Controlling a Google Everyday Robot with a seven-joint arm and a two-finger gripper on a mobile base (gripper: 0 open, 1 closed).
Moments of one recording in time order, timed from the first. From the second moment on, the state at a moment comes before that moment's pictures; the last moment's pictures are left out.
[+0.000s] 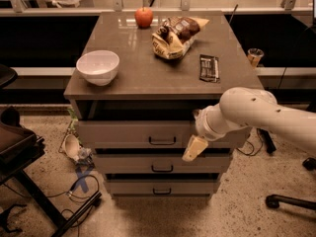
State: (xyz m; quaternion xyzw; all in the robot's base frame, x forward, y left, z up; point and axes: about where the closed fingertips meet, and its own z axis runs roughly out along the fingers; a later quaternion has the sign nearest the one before) arm 0.576 -0.118 0.660 -0.60 0.75 0.04 0.28
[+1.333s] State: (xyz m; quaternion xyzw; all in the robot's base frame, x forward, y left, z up) arm 0.537 -0.124 0.657 -0.59 0.76 0.04 0.25
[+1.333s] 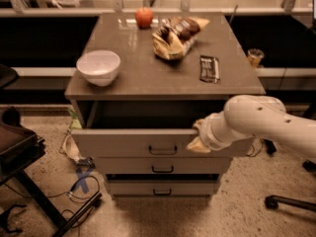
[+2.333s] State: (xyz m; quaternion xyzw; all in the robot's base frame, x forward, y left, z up) arm 0.515 -0.126 0.672 -0.60 0.76 0.05 0.25
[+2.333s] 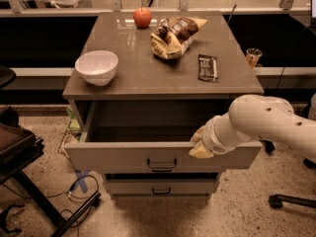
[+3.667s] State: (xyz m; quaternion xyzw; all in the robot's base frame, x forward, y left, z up) arm 0.515 -0.124 0.673 -0.60 0.76 0.05 0.25
